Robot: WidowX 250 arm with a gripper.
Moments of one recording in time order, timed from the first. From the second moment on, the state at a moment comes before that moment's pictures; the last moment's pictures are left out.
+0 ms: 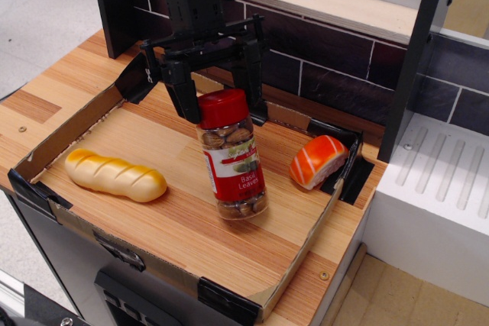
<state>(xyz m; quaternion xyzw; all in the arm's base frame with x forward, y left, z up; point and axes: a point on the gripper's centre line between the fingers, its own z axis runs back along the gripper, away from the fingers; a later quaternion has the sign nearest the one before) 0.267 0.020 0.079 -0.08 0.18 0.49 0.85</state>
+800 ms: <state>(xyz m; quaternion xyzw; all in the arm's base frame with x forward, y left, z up) 0.289 0.039 0.035 0.04 -0.25 0.54 0.80</state>
